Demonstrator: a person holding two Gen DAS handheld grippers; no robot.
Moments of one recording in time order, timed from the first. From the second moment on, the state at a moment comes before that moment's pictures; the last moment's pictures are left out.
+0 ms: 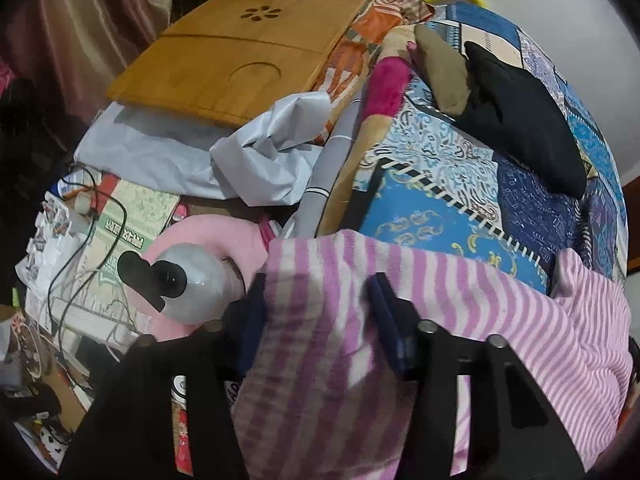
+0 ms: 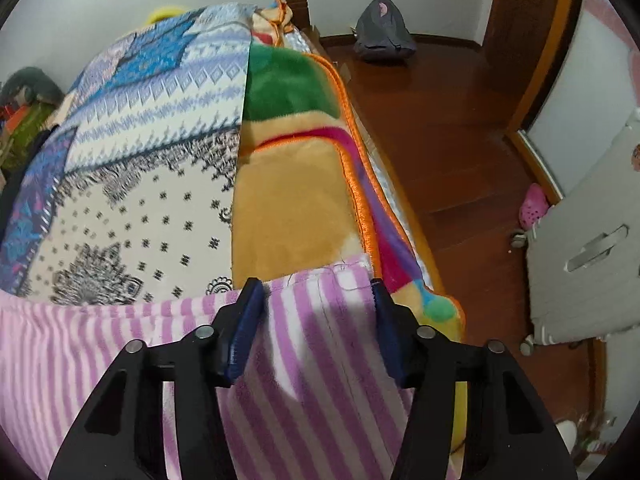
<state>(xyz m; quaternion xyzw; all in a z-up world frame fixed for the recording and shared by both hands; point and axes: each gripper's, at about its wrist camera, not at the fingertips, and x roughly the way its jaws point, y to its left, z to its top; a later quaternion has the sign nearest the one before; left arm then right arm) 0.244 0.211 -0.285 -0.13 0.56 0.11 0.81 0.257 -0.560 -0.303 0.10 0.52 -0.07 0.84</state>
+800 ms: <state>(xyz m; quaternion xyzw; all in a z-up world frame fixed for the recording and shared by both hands) 0.291 0.208 -0.244 -0.02 0.51 0.20 0.84 0.292 -0.543 -0.270 0.03 0.49 -0.10 0.86</state>
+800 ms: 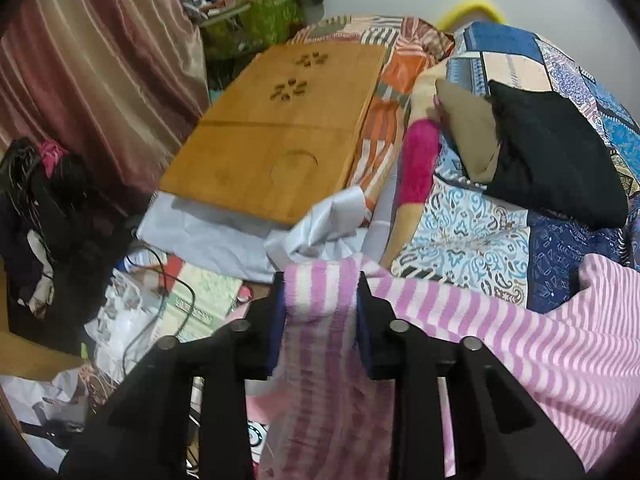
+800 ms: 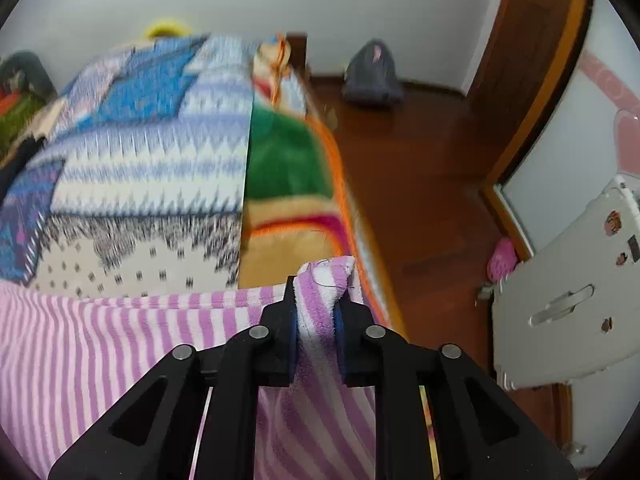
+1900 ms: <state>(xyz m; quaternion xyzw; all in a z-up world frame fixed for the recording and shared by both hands) 0.137 0.188 -0.268 -0.11 0.54 0.12 0.83 0.117 -0.567 -0.247 0.09 0.49 -0.11 0.86</state>
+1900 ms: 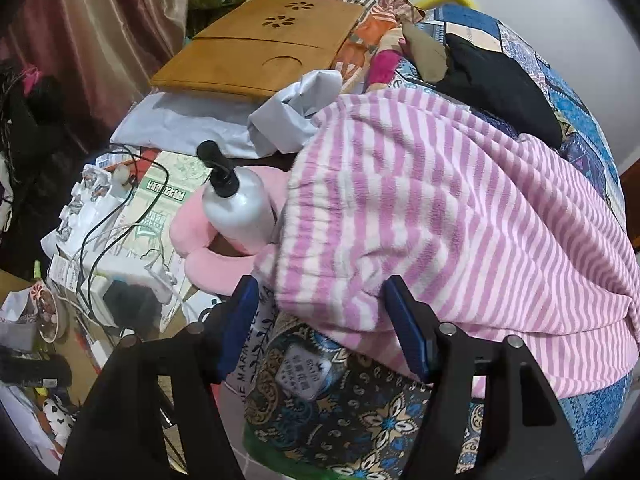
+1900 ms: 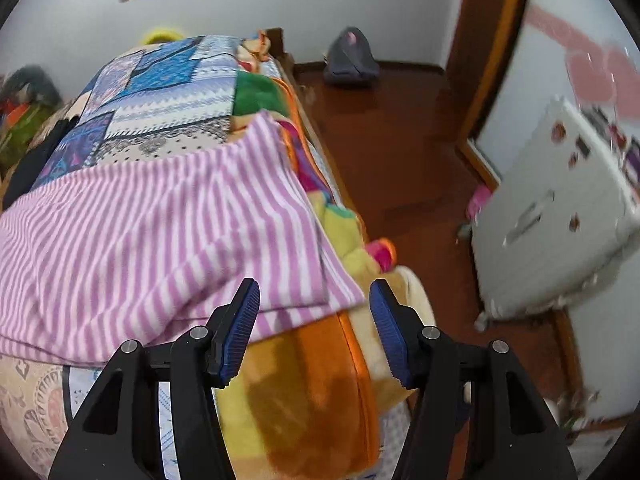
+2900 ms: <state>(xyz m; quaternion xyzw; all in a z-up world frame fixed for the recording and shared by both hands) 0.130 0.189 -0.195 -0.07 0.45 0.16 0.88 0.130 -0.577 -0.233 0.05 0.42 -0.16 0.89</state>
